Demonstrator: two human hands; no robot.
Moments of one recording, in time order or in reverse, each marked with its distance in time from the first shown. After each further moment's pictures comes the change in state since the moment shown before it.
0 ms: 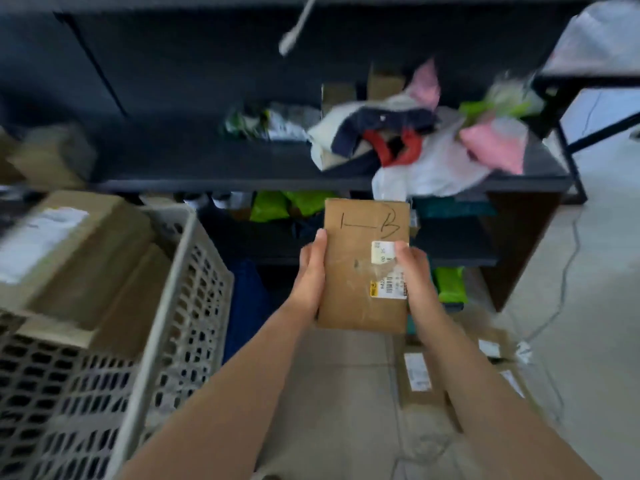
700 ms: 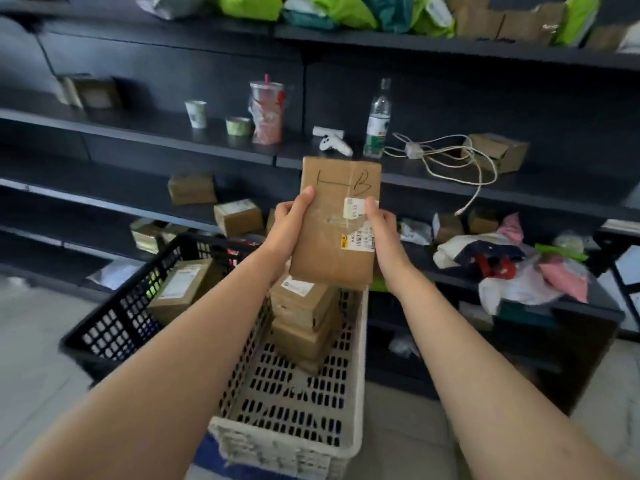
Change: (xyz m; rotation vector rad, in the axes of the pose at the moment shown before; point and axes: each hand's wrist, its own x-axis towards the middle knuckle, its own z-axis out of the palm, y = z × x) left_hand -0.338 0.197 -0.336 -0.082 0.244 0.505; right_hand -0.254 -0.251 0.348 -0.118 -0.293 -0.259
